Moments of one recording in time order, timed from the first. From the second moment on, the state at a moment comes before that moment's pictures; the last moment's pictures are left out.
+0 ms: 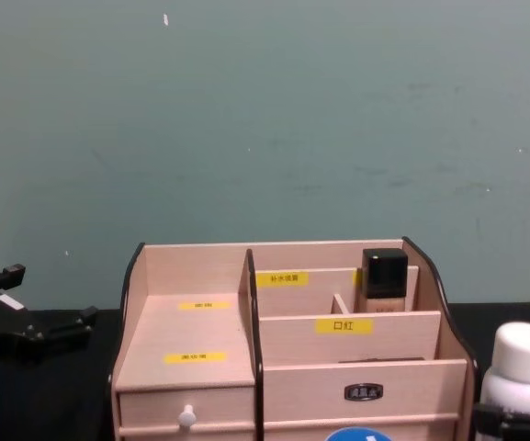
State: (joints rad) left arm -0.20 0.60 0.45 -1.41 -0.25 -0.12 0.03; right arm 0.00 0.60 -0.30 -1.69 0.31 0.13 0.40
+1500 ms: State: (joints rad) left arm -0.20 0.60 0.45 -1.41 -0.25 -0.12 0.03; right arm -0.02 0.62 -0.27 -1.74 0.32 0.15 0.41
